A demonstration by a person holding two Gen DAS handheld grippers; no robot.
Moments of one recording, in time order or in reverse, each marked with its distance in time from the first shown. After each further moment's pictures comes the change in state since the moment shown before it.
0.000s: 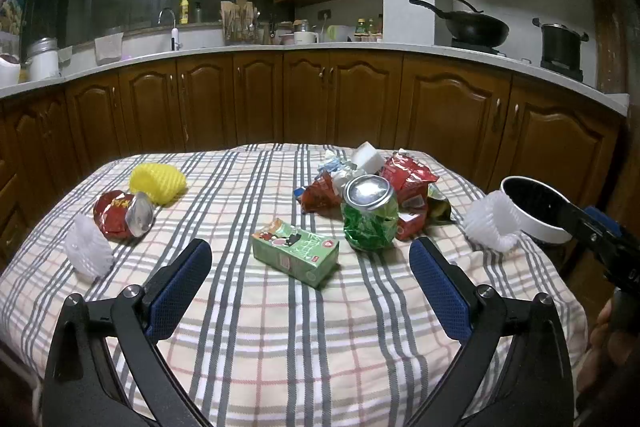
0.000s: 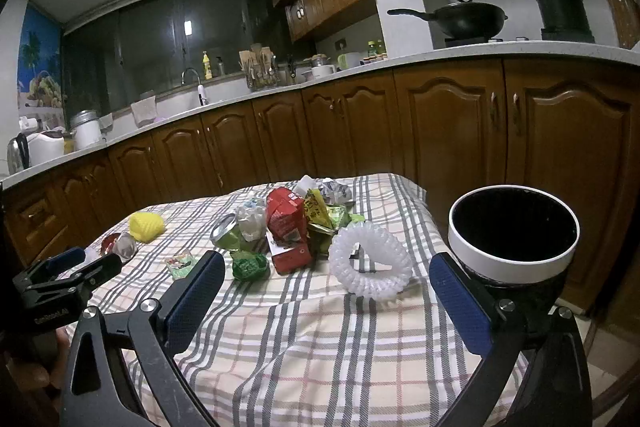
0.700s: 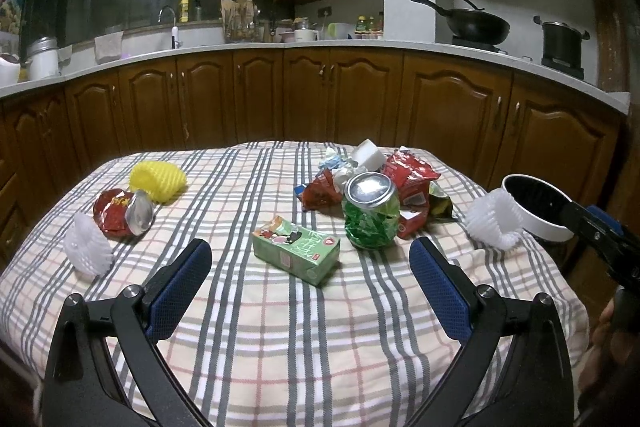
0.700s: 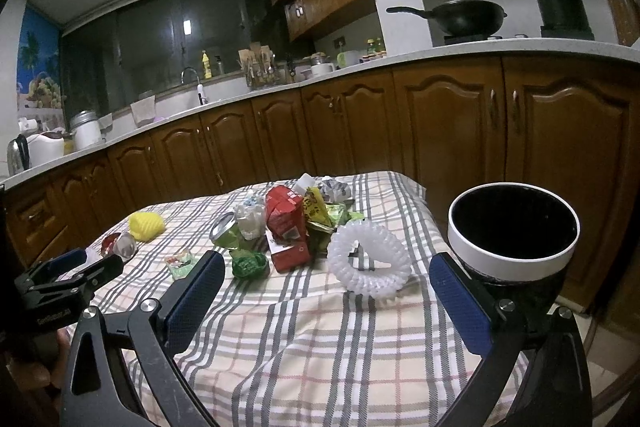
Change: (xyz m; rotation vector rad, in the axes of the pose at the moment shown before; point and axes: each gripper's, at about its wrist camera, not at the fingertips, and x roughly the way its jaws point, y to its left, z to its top) left arm 0.003 0.001 -0.003 0.003 0.007 0.003; right arm 0.000 -0.005 -0.003 0.004 0.005 0.006
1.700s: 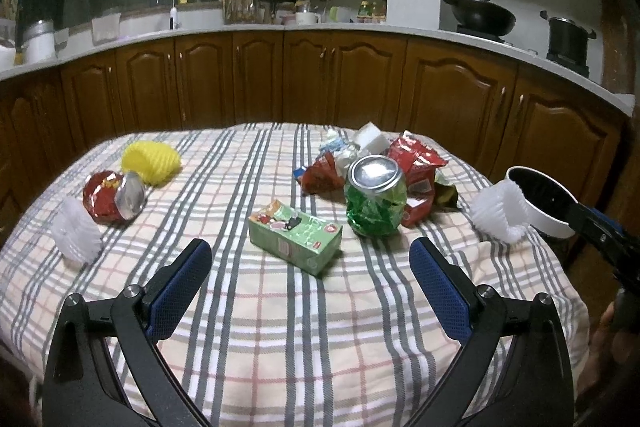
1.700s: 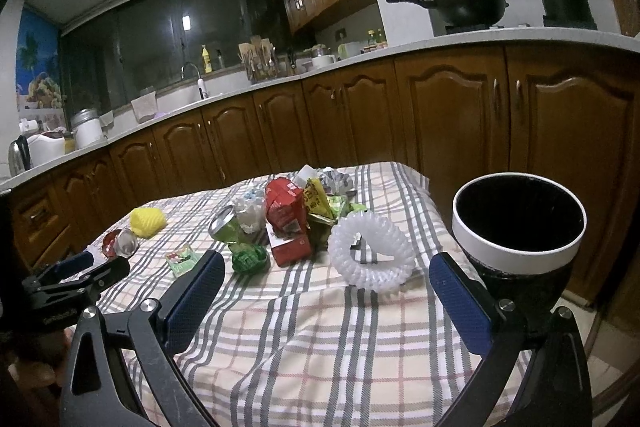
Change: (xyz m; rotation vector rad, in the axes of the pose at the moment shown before) left arm 0.023 0.006 -0.007 -0.030 0.072 -0.015; right arm 0.011 0.000 -0.005 0.015 0.038 0.007
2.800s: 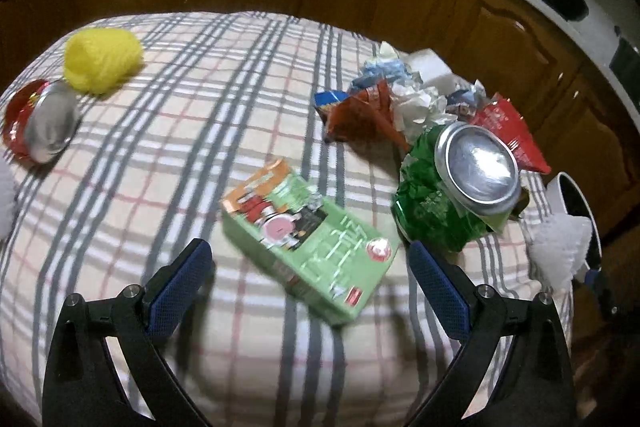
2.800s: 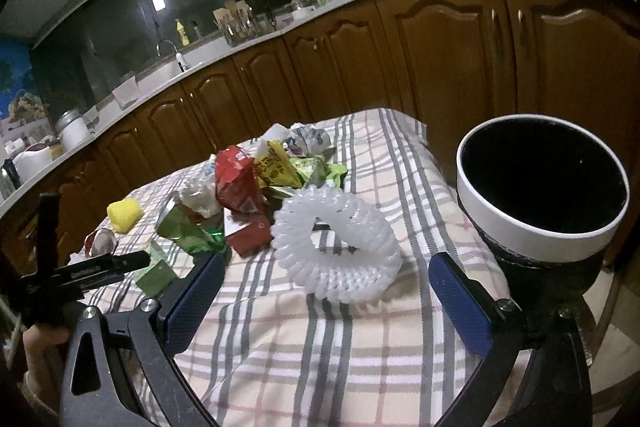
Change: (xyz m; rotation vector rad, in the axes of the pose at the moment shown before) left arm 0.142 0.025 0.021 -0.191 0.406 -0.025; right arm 0.079 -0.050 0.006 0.118 0.201 0.025
